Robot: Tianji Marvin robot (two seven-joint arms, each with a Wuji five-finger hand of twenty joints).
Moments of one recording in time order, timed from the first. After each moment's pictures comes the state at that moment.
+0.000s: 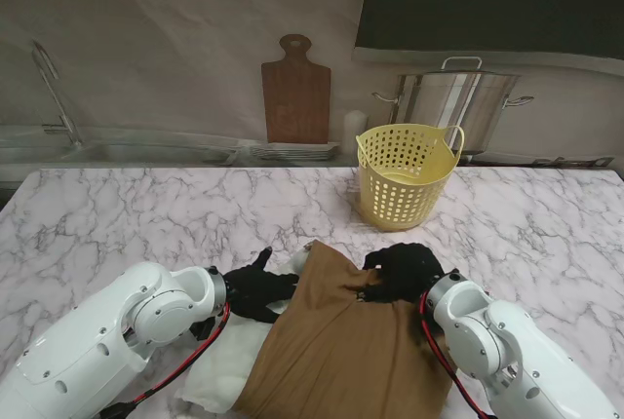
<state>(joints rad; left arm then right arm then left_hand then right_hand) 1.34 -0.96 -0.93 -1.66 0.85 -0.24 -0.62 -1.62 -1.06 1.22 -1.70 -0.96 -0.07 0.16 0.83 0.01 0.01 -0.01 0.20 0.10 -0.08 0.25 0.24 0.15 -0.03 0.14 0.34 0.13 0.07 0.34 0.10 0.17 -0.96 0.58 0.58 -0.49 0.53 -0.25 0.73 -0.08 0.77 0.24 1.18 0.01 0.67 0.60 1.20 0.04 1.02 0.61 0.50 0.36 1.13 0.52</state>
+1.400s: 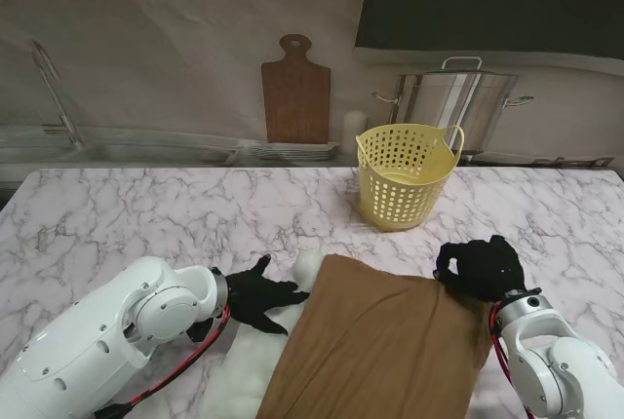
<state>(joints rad) 1.32 -0.95 -0.91 -1.69 0.85 -0.21 -0.74 -1.87 -1.06 1.52 -1.78 -1.16 -0.05 -0.14 0.75 0.00 0.01 -0.01 0.12 0.06 -0.12 0.21 0.20 0.13 -0.05 0.14 0.32 0.06 0.09 0.34 0.10 0.16 -0.96 0.58 0.62 -0.43 0.72 -0.16 0.76 -0.17 0.86 0.37 1.17 -0.01 0.73 0.67 1.22 -0.02 0.93 0.63 0.48 0.32 1.14 0.46</state>
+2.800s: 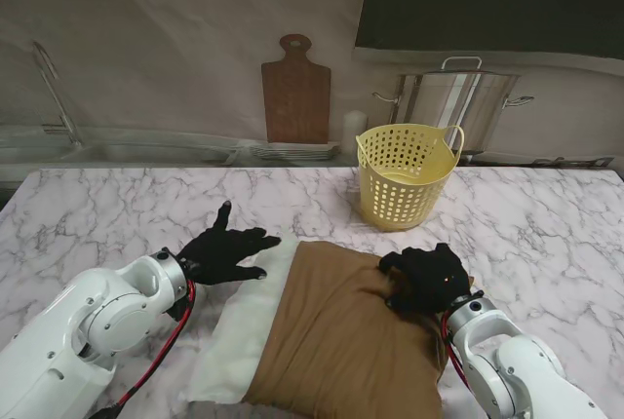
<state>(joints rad) 1.57 -1.00 -1.26 -1.82 0.92 -0.25 -0.41 -1.79 -1.04 1.31 -1.79 -1.27 -0.01 -0.06 0.97 0.03 -0.04 -0.04 0.32 0.12 0.04 0.26 0.38 0.16 0.04 0.18 0.44 0.18 0.16 0.36 0.13 0.16 -0.96 0.60 0.49 -0.57 0.67 -0.14 0.49 -0.15 0.53 0.71 0.75 -0.01 0.66 0.59 0.97 0.06 0.56 0.58 0.47 0.31 1.18 0.58</state>
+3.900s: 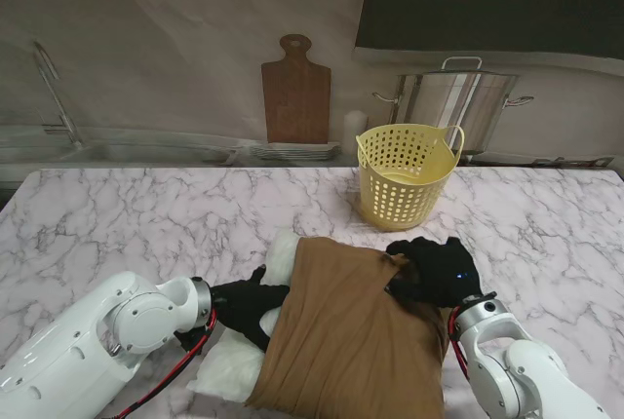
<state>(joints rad) 1.41 -0.94 -1.01 -1.67 0.64 -0.24 -0.66 -1.82 -1.06 1.35 -1.79 -1.14 0.00 -0.17 0.69 -0.31 -0.05 -0.04 0.18 0.39 0.00 0.29 0.28 0.30 -0.04 0.07 0.35 0.26 0.09 0.23 0.18 0.13 -0.96 0.39 0.43 -0.37 0.54 -0.10 0.49 -0.09 0.46 0.61 0.69 0.02 0.59 0.50 0.90 0.06 0.50 0.55 0.39 0.31 1.14 0.55</state>
